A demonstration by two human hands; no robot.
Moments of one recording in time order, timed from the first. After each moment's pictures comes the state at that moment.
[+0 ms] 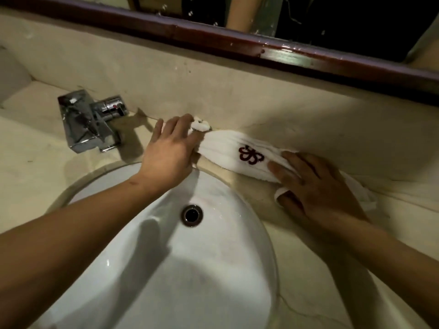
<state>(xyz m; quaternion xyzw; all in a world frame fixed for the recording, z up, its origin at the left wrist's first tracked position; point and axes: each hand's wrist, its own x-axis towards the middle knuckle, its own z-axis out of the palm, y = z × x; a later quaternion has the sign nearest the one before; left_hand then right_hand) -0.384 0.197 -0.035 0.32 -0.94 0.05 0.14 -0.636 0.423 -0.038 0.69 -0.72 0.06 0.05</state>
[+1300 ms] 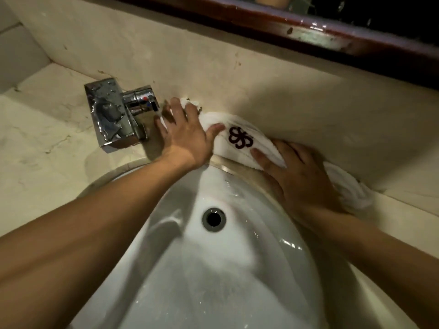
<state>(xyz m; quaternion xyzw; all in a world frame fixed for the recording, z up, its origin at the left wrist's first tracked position) -0.390 0.154 -0.043 0.57 -0.81 -0.12 0.08 -0.572 0.328 -0.060 0.68 -0.72 0.12 0.07</state>
